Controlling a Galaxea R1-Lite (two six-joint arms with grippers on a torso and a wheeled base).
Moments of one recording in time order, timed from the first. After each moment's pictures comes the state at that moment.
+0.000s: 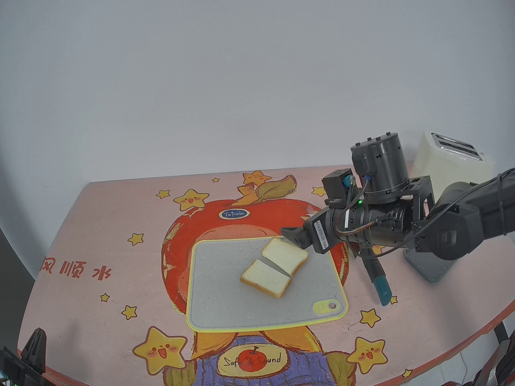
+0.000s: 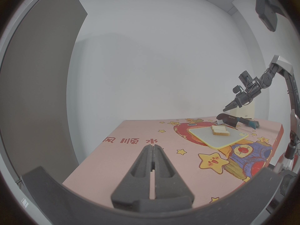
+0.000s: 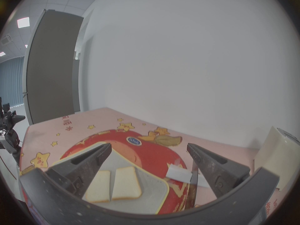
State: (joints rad) left arm 0.00 0.02 -0.02 0.01 0.00 0.00; right arm 0.70 1.88 -1.14 -0.17 -0.15 -0.06
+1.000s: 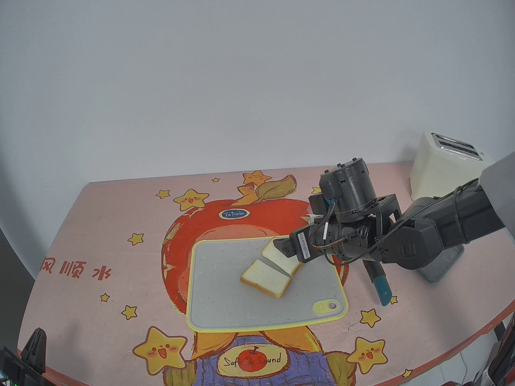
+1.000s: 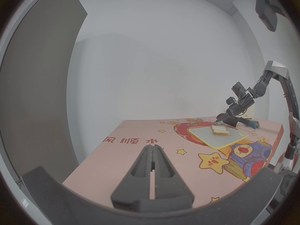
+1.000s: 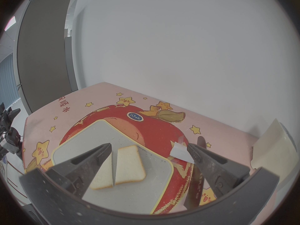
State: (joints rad) left arm 0.00 0.02 -0.02 0.01 0.00 0.00; right arm 0.70 2.03 -1.18 -0.18 -0.21 0.10
